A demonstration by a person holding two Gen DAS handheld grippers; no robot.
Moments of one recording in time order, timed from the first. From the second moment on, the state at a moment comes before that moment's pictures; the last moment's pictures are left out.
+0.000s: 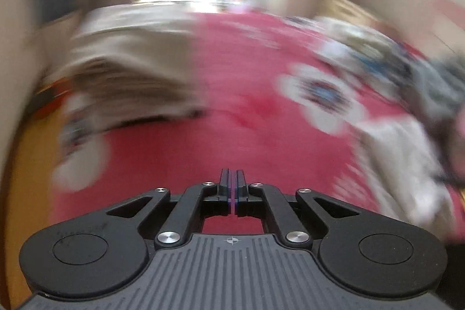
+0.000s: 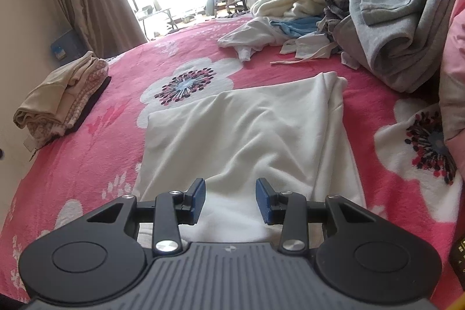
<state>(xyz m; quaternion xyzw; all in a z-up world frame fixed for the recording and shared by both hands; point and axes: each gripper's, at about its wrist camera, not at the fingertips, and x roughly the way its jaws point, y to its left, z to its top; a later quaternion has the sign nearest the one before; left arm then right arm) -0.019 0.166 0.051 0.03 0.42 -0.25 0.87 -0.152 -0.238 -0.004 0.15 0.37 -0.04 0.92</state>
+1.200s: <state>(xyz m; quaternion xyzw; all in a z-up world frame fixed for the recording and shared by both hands) -0.028 0.082 0.043 0.19 0.32 -0.29 0.88 -0.148 -0.238 -0.008 0.16 0.37 -0.06 0.91</state>
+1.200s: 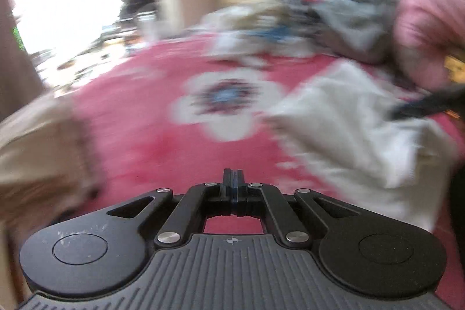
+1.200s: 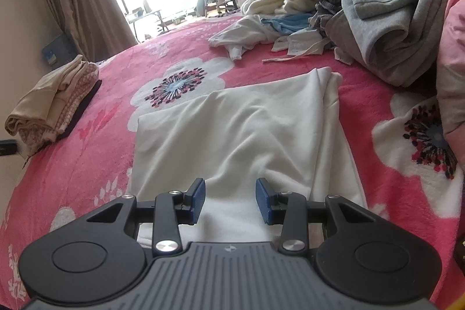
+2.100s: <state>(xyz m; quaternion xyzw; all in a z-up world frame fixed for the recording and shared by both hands) -0.050 0.506 -0.092 -0.06 0.60 0.42 0.68 -0.148 -0.239 -0.002 0.18 0.37 -0.08 0.91</state>
